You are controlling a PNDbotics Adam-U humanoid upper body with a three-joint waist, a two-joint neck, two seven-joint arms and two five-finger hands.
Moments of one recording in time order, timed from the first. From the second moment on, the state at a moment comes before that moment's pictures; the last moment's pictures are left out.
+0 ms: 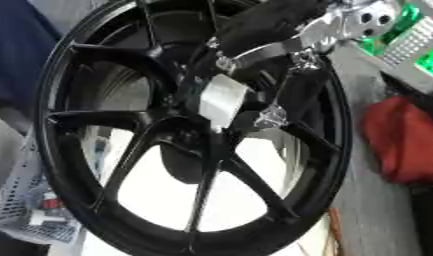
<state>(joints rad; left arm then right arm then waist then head) -0.21 0.38 0.06 -1.98 0.44 -0.01 0.07 -0.96 -1.03 0.52 -1.99 0.21 -0.12 0.91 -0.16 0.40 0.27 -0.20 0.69</state>
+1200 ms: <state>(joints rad) -0.20 0.37 0.06 -1.98 0.43 0.00 0.07 -0.97 -1.01 0.49 -1.99 0.09 0.02 0.88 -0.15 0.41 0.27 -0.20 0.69</state>
